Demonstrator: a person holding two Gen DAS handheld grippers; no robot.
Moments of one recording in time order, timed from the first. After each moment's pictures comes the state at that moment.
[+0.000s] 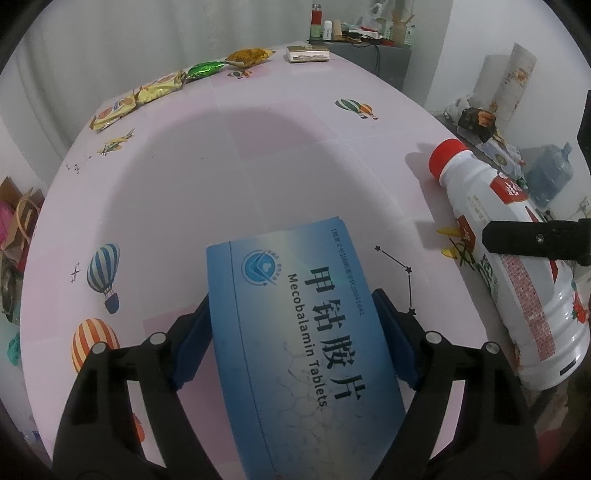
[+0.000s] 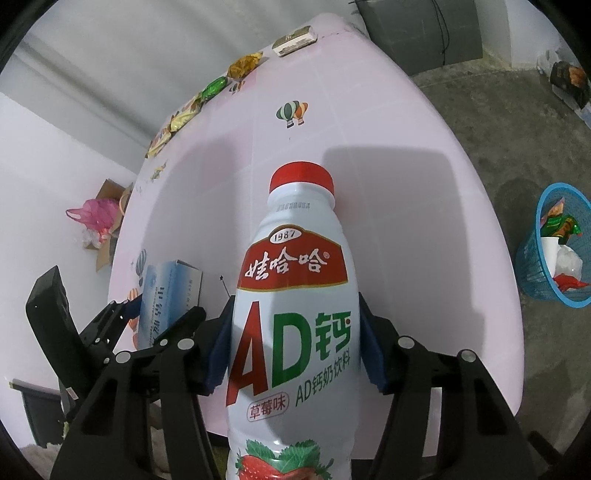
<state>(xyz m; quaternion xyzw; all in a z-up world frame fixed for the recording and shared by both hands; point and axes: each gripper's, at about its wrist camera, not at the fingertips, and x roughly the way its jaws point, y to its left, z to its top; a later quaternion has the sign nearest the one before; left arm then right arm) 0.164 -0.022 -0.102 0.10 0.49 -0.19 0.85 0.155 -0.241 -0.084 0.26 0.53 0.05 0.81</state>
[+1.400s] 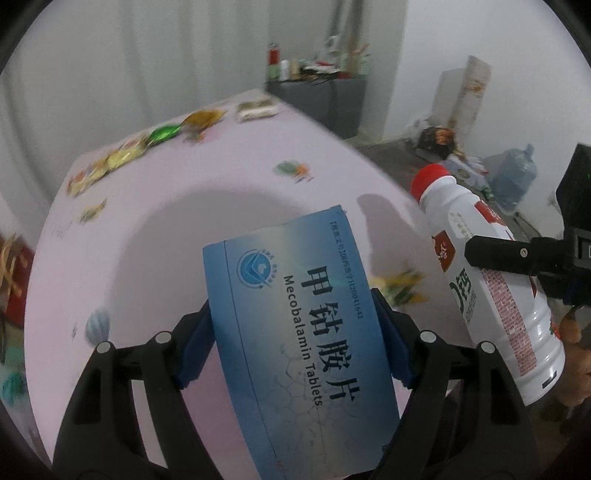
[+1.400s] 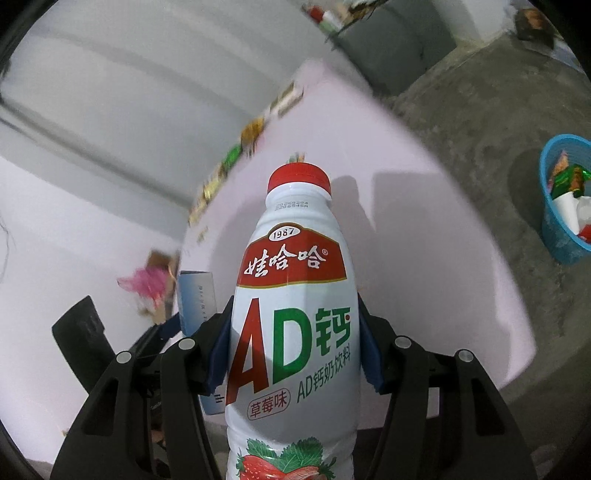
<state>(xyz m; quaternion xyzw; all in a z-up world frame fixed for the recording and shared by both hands) 0.152 -0.064 -0.043 0.11 0.42 -0.27 0.86 0.086 -0.294 -0.060 0.42 0.39 0.04 0.82</state>
